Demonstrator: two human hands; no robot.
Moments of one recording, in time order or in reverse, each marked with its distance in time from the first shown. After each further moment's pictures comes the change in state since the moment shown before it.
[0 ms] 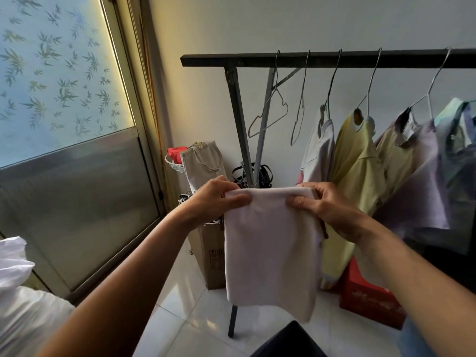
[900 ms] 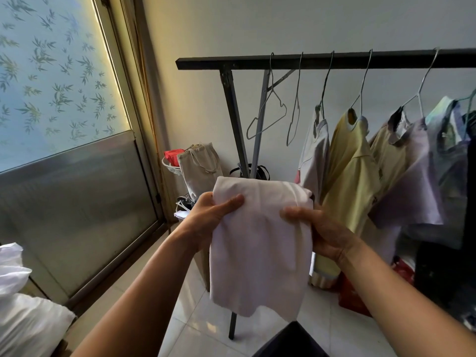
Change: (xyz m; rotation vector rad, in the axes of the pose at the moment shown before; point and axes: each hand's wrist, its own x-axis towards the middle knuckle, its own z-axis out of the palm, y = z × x) left_hand -0.026 0.005 0.021 -0.797 0.142 -0.274; right_hand -0.014 0.022 0.022 0.738 -0.178 0.201
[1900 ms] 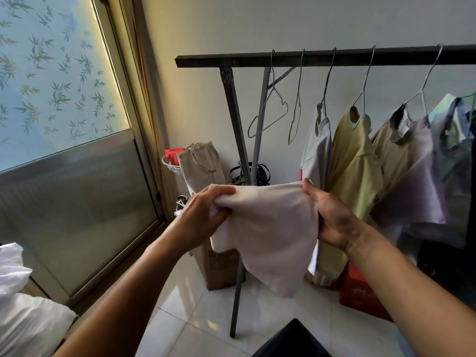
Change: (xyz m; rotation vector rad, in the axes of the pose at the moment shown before) left_hand -0.002 -0.002 -0.030 0.950 -0.016 0.636; right_hand 0.008 -0.020 0.005 -0.013 0.200 0.075
